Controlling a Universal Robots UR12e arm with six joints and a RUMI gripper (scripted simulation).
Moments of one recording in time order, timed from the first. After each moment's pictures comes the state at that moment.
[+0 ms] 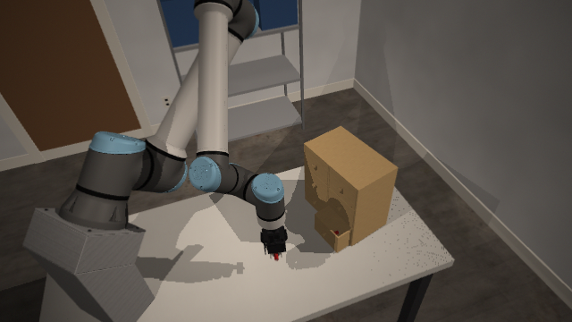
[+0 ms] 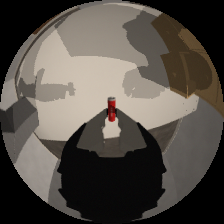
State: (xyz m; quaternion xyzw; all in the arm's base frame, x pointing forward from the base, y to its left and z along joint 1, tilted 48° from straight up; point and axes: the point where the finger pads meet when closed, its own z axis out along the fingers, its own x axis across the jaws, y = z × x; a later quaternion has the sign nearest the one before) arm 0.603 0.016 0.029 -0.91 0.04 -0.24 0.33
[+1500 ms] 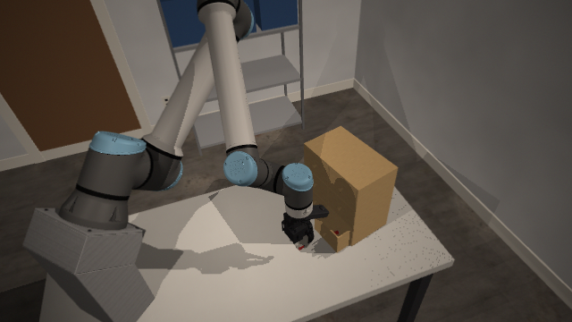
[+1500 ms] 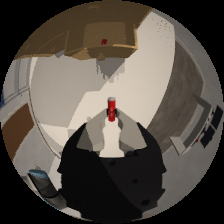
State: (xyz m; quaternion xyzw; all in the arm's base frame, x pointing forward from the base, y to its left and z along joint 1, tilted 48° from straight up) arm 0.695 0.009 0.086 -0.76 0.50 -0.04 0.40
